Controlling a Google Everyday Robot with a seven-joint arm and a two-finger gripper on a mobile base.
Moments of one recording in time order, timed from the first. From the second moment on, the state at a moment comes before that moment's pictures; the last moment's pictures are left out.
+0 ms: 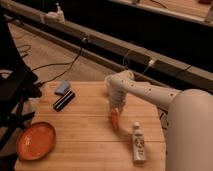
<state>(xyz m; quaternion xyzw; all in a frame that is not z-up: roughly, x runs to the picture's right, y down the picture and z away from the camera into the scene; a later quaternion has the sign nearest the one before) 0.056 0.153 0.874 -0.32 0.24 0.65 0.64</state>
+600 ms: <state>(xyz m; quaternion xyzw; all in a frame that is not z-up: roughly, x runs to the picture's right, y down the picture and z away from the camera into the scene) -0.008 0.165 0.864 -0.34 0.22 0.62 0.67</state>
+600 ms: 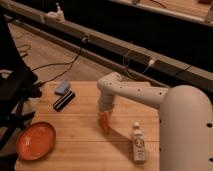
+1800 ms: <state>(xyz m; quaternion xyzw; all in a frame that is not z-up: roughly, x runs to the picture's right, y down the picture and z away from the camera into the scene) -0.143 0.199 0.825 -0.43 0.17 0.50 0.73</state>
